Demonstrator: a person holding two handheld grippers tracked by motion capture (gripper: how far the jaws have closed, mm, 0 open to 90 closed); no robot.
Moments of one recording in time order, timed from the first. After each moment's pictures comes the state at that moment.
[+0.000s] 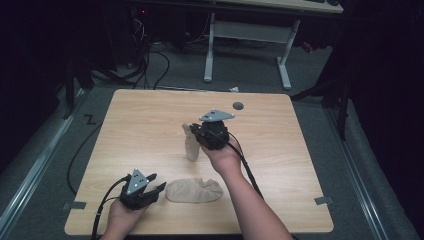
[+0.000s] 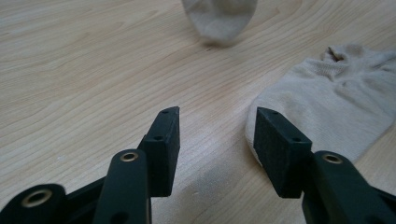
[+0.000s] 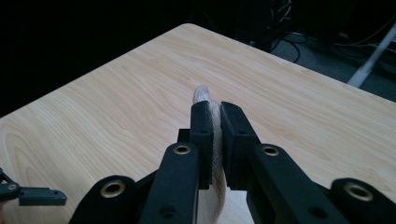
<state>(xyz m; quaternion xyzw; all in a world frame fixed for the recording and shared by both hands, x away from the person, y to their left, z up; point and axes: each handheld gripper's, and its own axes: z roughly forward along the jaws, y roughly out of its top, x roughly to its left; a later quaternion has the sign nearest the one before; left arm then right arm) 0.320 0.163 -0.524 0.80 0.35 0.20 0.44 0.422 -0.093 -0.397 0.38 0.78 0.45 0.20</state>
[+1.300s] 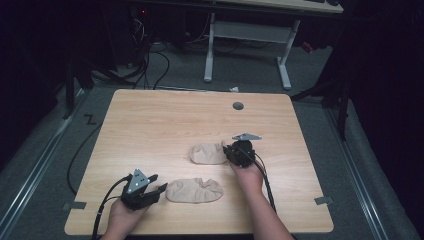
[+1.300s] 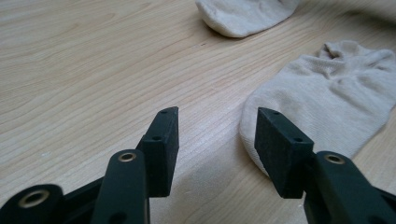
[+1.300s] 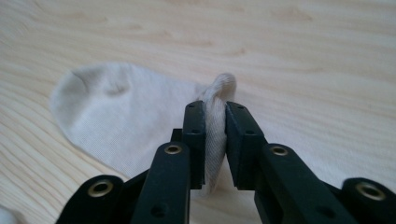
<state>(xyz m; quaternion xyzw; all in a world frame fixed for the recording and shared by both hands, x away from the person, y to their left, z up) 0.322 0.161 -0.527 0.80 0.36 0.18 0.44 0.423 -0.190 -0.505 0.52 0.75 0.36 0.18</state>
